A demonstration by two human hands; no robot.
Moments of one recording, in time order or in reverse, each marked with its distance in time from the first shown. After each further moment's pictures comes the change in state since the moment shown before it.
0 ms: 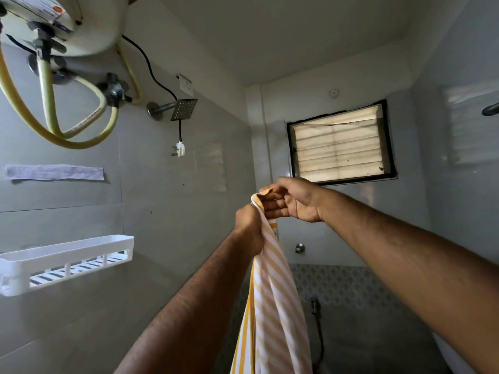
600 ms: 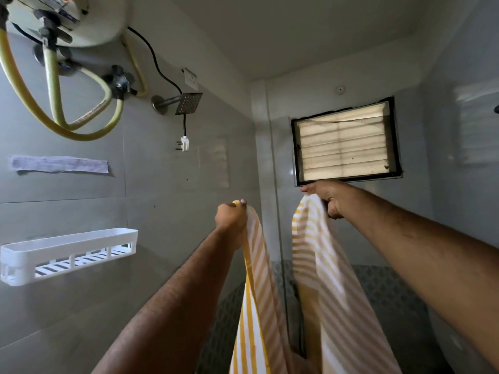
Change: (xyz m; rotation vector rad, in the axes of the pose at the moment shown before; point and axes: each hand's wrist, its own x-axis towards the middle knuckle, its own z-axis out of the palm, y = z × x) left_hand 0.051 -0.010 -0.050 0.298 0.237 0.076; right_hand 0.013 0.011 -0.055 -0.141 0.523 0.192
